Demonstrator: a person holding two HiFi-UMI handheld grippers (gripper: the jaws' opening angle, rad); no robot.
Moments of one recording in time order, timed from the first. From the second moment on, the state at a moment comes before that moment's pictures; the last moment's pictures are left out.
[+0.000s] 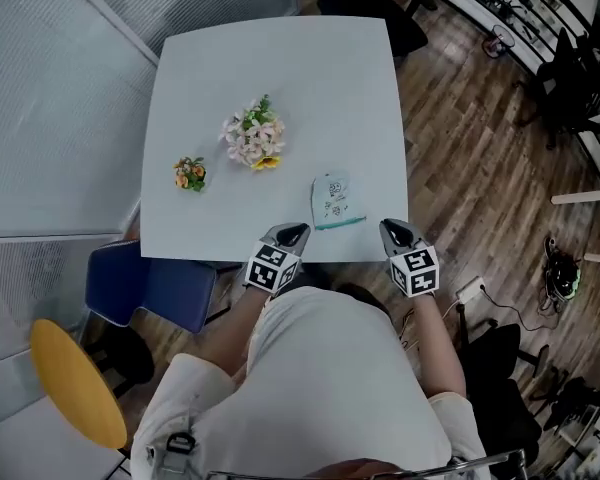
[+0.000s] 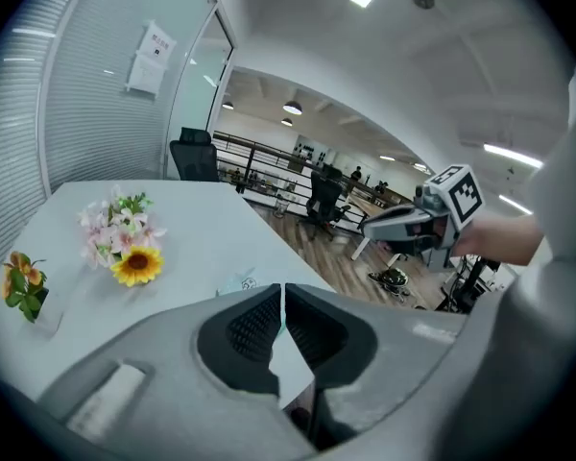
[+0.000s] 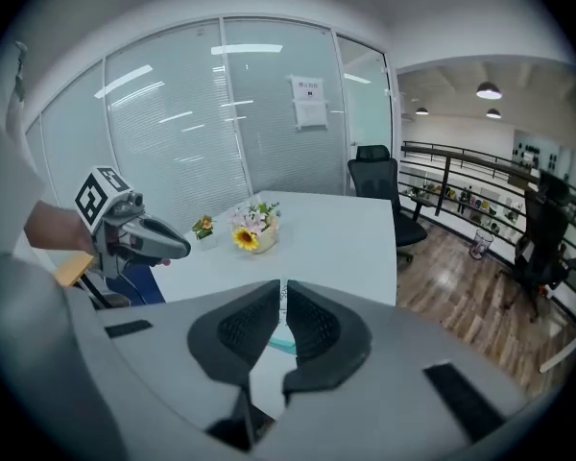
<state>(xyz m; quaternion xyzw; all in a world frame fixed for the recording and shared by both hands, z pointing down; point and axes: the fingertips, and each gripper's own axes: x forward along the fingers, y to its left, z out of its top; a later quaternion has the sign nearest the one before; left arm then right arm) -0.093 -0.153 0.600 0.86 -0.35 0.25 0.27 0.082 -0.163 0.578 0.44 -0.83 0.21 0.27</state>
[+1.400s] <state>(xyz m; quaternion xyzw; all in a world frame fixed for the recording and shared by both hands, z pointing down) -0.062 0.010 0.416 0.86 -0.46 0.11 0.15 0.112 0.003 0.426 0.38 -0.90 0.09 0.17</state>
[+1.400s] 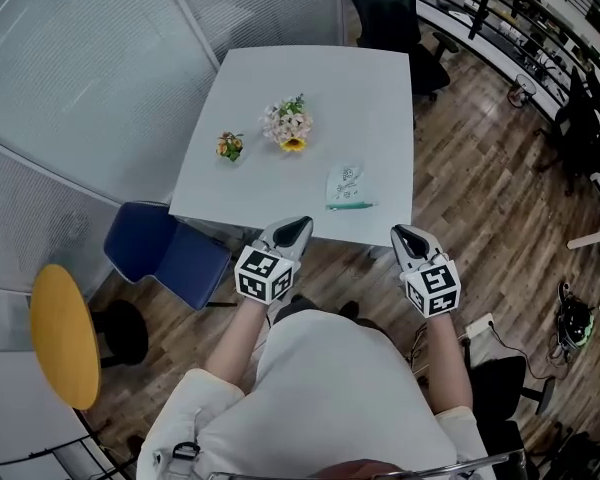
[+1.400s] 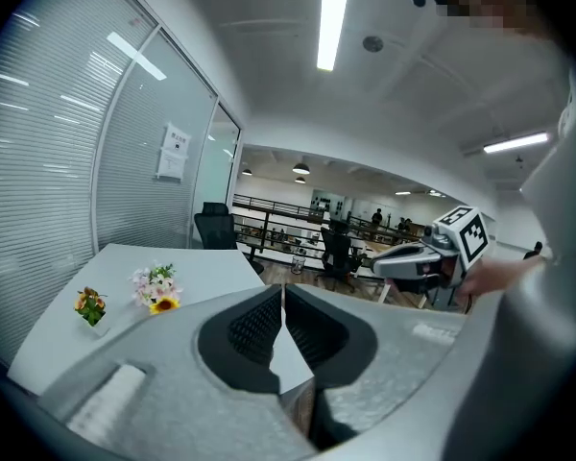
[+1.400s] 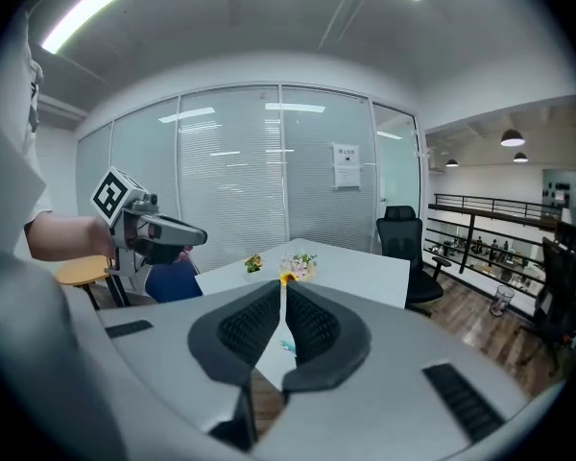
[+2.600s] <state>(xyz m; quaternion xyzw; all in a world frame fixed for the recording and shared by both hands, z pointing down) -0.112 0.020 0.409 0.88 -0.44 0.10 0.16 0.083 0.010 0.391 0.44 -0.88 0.09 0.13</state>
